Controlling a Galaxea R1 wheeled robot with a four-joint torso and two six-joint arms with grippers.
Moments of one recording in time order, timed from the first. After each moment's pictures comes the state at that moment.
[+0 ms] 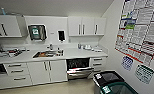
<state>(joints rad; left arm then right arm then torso) 1.40 2.87 -2.62 0.16 -0.03 -0.18 -1.45 3.04 -2.70 0.14 0.04 -0.04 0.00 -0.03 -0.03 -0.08</state>
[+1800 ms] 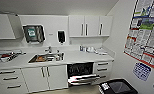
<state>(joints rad) 1.40 2.89 -2.60 0.16 -0.04 -0.18 -1.45 3.02 -2.72 0.14 0.02 -0.04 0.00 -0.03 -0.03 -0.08</state>
